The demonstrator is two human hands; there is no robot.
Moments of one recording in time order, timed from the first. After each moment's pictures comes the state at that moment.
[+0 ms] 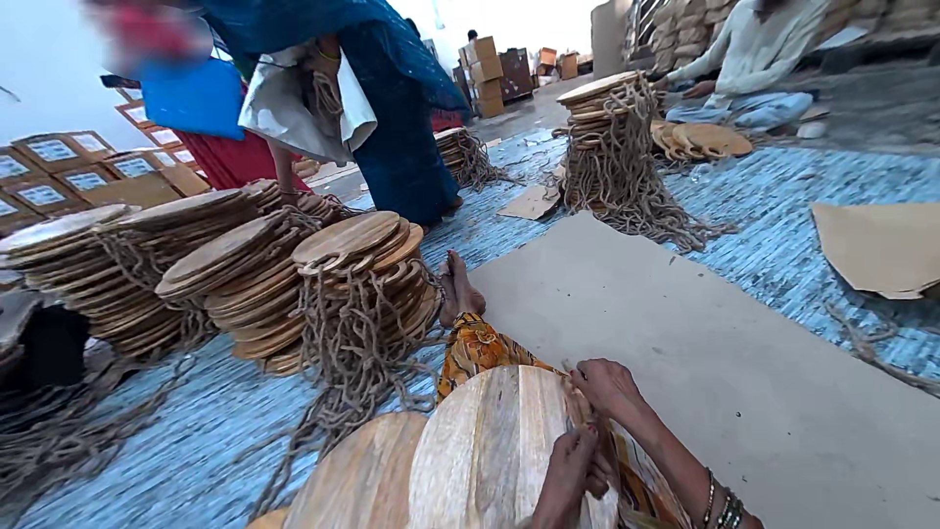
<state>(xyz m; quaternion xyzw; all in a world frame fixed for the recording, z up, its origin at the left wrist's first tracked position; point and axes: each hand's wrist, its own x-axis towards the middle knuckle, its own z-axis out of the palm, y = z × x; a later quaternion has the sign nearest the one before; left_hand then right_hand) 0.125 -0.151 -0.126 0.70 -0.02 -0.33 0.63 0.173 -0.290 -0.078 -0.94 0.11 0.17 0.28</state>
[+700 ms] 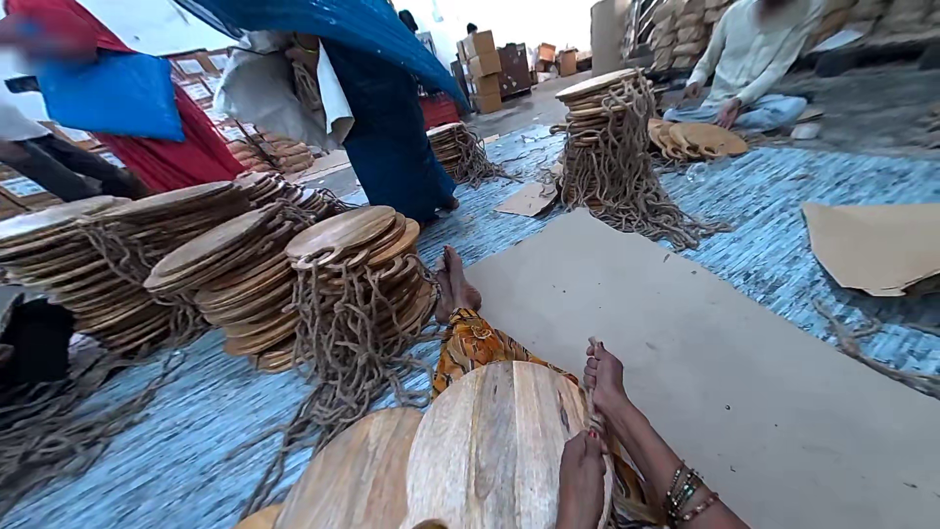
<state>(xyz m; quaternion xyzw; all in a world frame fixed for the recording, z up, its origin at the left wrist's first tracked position) 0.099 -0.168 -0.114 0.73 -0.02 -0.28 0.62 0.194 -0.280 -0.139 -0.35 0.36 -0.15 0.85</state>
